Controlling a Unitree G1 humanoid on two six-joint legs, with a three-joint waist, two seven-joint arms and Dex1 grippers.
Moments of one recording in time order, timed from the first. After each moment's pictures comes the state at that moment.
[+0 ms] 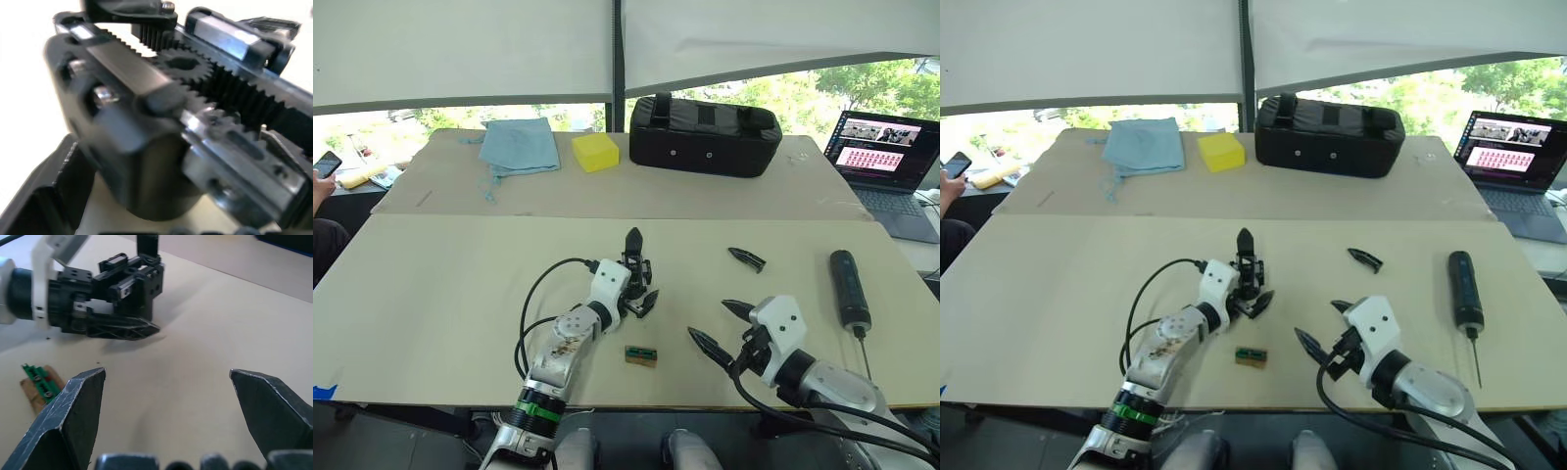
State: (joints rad) left arm -0.33 0.07 -0.15 0.08 -0.11 0.39 -0.45; right arm 0.20 -0.53 -0.06 -0.72 0.34 0.55 0.45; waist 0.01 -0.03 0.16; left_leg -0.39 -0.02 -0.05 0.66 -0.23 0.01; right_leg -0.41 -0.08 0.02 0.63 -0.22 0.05
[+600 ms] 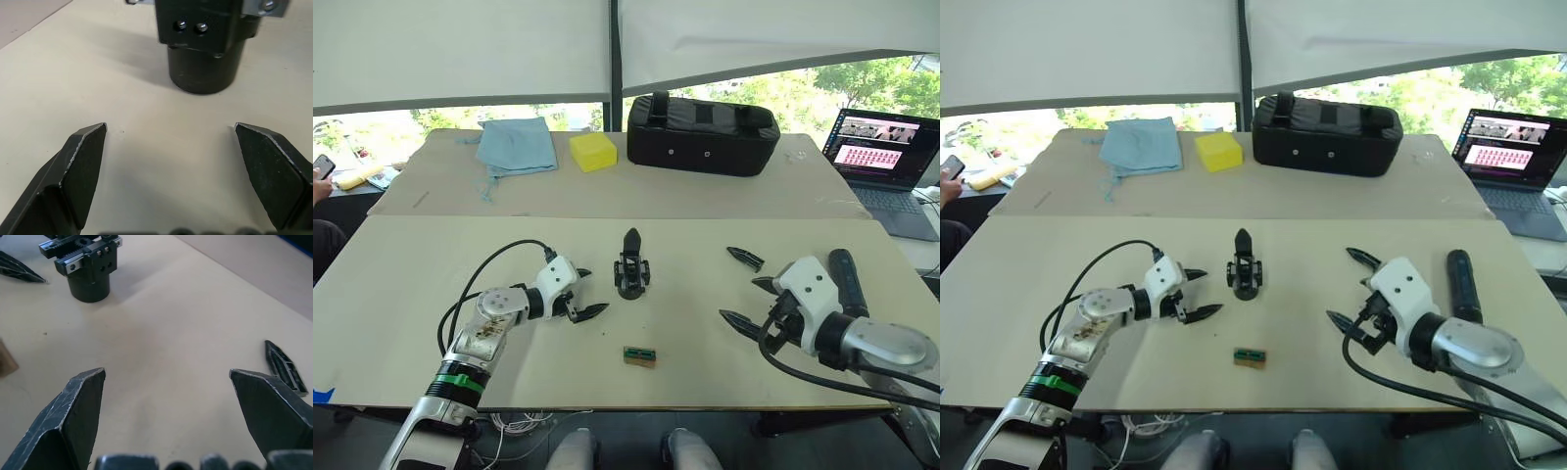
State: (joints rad) left arm -0.42 0.53 -0.14 0.25 -0.18 0.12 -0.99; right arm -0.10 -0.85 -0.17 -0.67 0.50 0.91 0.59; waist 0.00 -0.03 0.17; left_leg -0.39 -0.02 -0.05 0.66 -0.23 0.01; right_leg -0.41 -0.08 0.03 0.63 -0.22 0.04
